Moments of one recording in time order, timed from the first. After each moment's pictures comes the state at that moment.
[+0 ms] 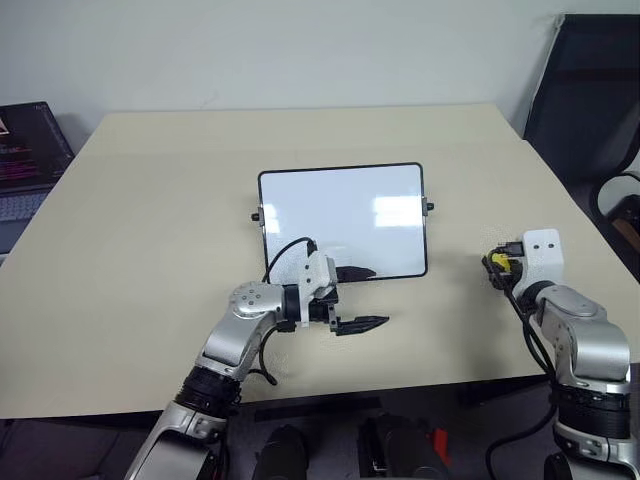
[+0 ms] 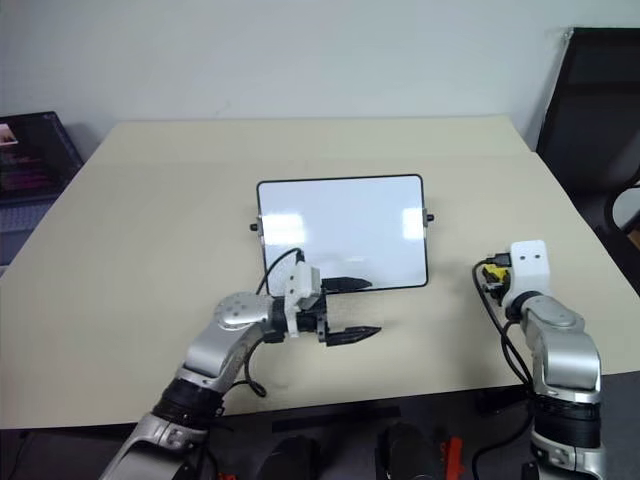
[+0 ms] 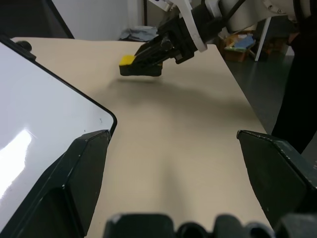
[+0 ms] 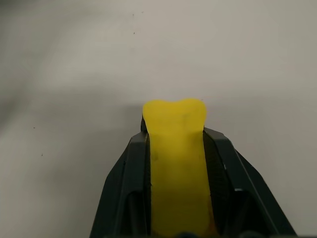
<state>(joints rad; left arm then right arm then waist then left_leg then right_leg) -0.39 0.32 -0.25 0.09 -0.26 0.10 -1.10 -0.29 -0.38 -0.27 -0.24 0.04 0.95 0.30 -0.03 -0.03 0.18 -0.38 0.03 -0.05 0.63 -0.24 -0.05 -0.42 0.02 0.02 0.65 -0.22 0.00</state>
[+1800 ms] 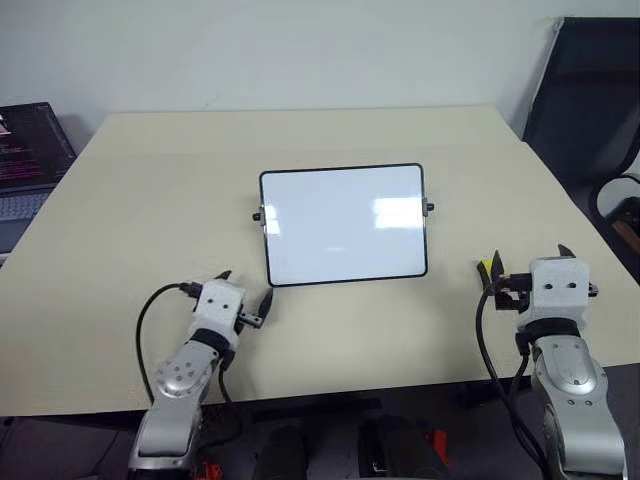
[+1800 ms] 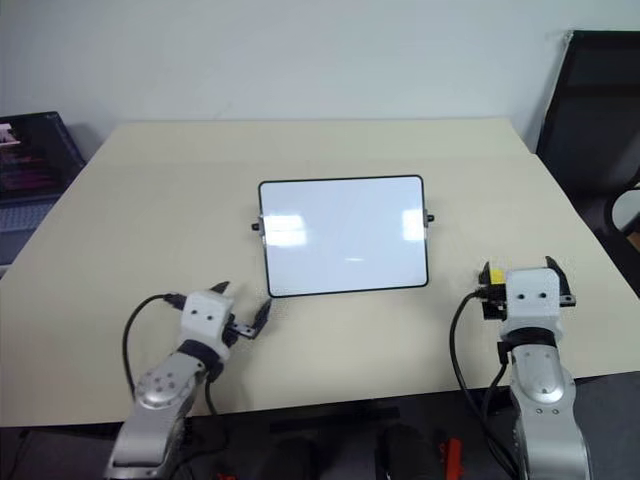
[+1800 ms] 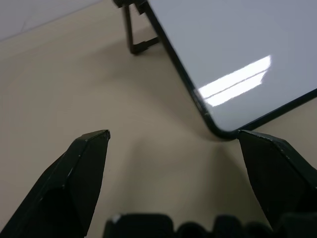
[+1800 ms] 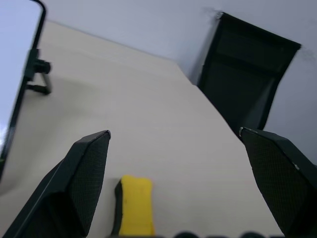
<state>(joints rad) 0.11 0.32 0.09 -0.24 0.02 0.15 -0.28 0.11 -0.23 -0.13 -0.65 -0.14 0.47 -0.04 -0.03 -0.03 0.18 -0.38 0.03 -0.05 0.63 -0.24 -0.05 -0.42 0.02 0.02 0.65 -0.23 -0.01</state>
